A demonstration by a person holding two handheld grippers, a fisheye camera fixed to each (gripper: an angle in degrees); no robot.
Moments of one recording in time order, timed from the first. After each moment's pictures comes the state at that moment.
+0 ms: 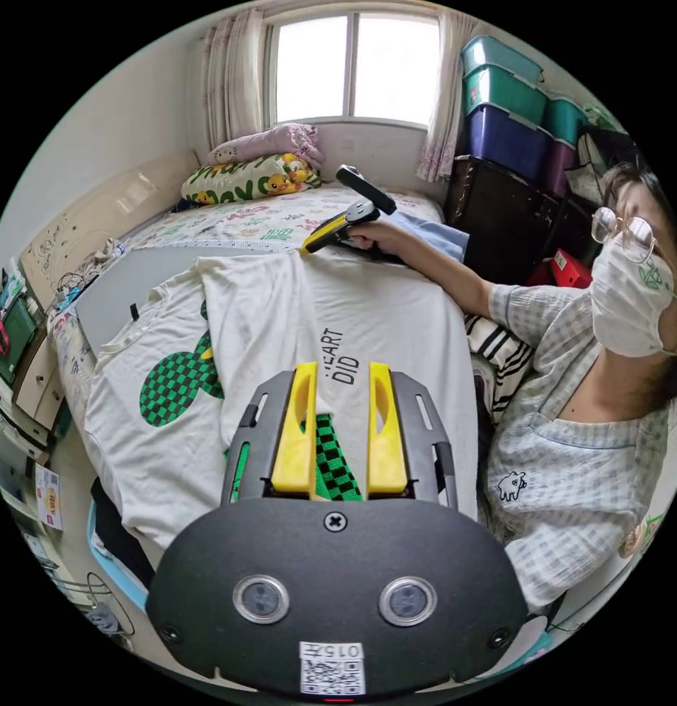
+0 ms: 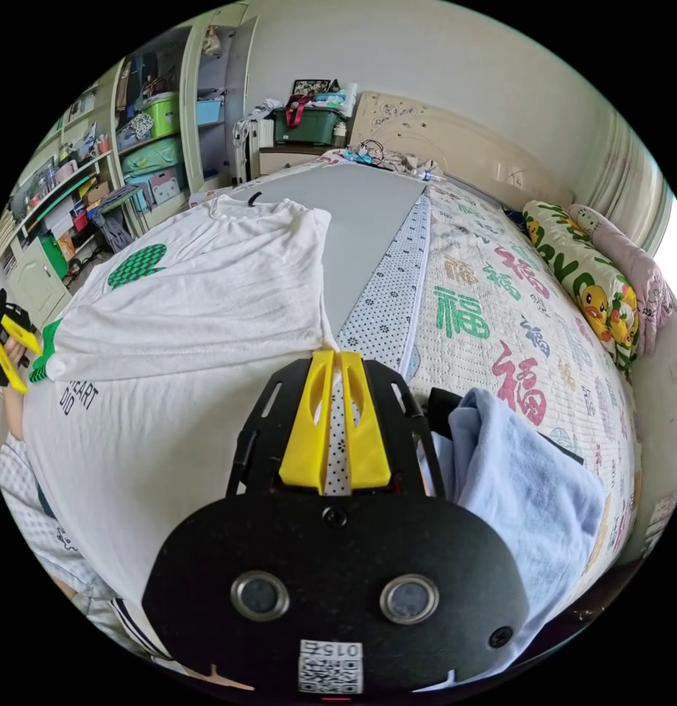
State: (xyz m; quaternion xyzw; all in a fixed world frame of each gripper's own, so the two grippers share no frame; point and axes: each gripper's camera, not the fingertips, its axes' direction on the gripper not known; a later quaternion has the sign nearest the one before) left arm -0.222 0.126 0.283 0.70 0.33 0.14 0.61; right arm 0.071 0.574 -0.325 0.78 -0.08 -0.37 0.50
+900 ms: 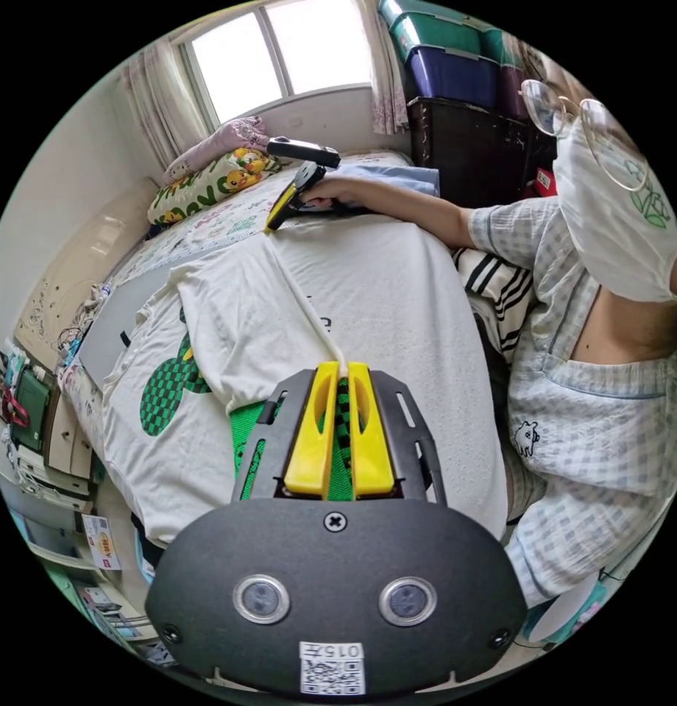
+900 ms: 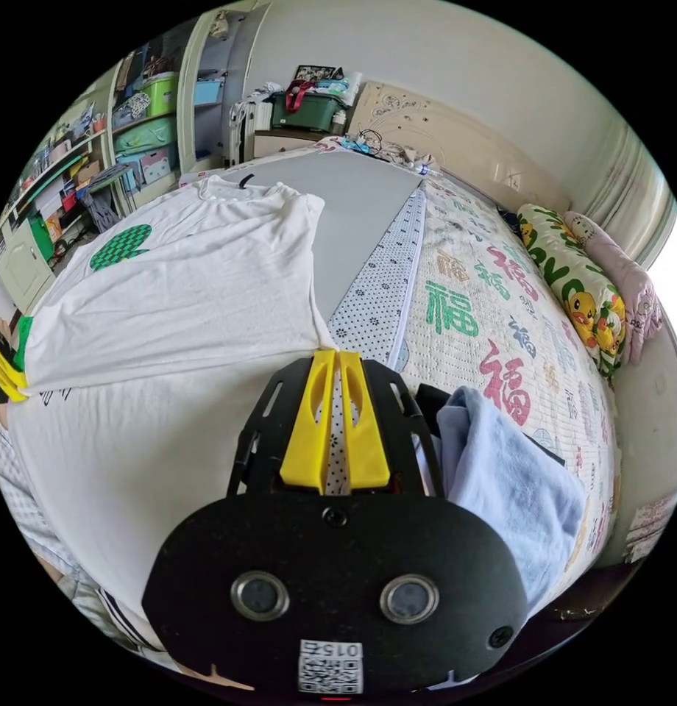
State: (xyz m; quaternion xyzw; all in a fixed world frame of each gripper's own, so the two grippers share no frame) left arm -0.204 0.150 0.286 0.71 0.22 0.20 0.64; right arm 0.035 0.553 -0.285 0.78 -0.03 -0.35 0.52
